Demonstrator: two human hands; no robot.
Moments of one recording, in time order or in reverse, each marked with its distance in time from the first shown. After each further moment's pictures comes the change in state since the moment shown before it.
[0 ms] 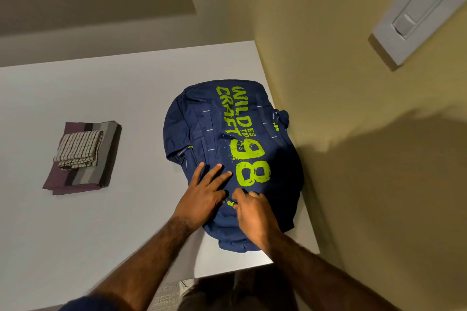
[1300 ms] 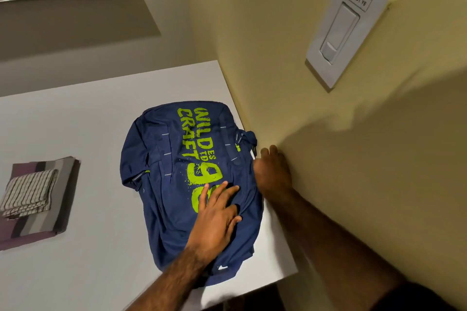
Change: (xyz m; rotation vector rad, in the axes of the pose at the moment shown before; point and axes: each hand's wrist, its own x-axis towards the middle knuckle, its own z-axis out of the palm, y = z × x) left_hand 0.071 0.088 -0.017 -0.341 0.171 -0.089; right_hand 0.083 0.116 -0.107 -0.460 -0.130 0.234
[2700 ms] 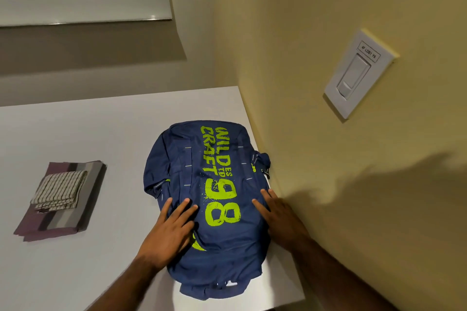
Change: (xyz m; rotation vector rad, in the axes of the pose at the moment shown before) left_hand -0.067 -0.124 -0.041 0.447 -0.201 0.085; right_hand -0.039 0.006 0.085 0.226 0.002 -0.367
